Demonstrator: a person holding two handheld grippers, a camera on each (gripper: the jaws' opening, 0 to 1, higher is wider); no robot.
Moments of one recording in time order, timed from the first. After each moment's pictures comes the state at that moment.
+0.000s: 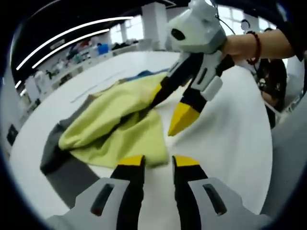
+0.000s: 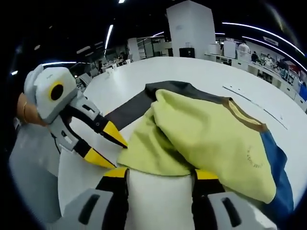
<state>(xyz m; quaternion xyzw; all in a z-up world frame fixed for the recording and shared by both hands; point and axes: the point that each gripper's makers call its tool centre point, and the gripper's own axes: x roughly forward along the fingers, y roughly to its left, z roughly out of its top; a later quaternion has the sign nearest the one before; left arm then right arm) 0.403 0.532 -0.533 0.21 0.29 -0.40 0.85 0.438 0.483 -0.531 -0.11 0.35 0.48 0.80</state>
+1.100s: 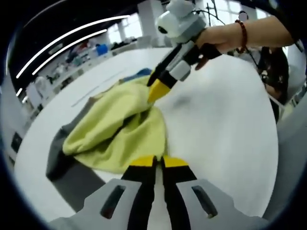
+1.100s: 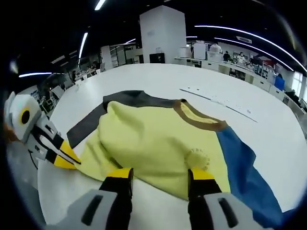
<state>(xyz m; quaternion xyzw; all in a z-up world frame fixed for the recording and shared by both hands) 0.408 0.536 -0.515 0.22 0.28 -0.39 0.85 0.511 0.438 -0.529 -0.10 0.33 0.37 0.86</state>
